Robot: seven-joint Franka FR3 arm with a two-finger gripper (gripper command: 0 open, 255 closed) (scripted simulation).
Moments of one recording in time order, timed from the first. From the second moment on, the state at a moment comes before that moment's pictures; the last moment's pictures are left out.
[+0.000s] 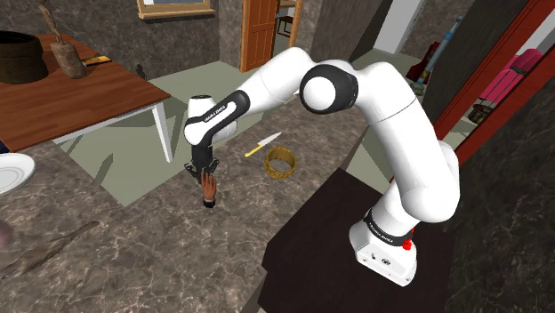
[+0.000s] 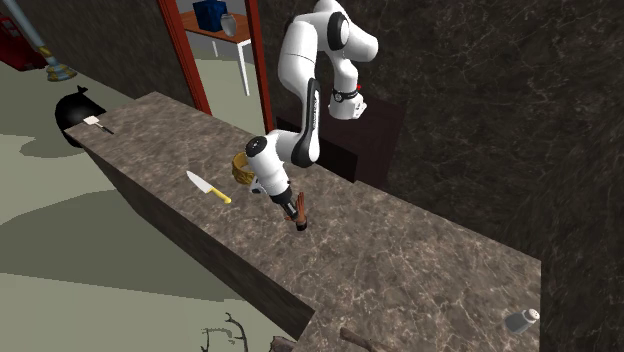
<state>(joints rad) 0.12 0.93 0.16 -1.53 0.12 2.33 0.40</state>
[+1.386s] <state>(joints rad) 0.11 0.73 0.17 -1.60 0.12 2.20 0.42</state>
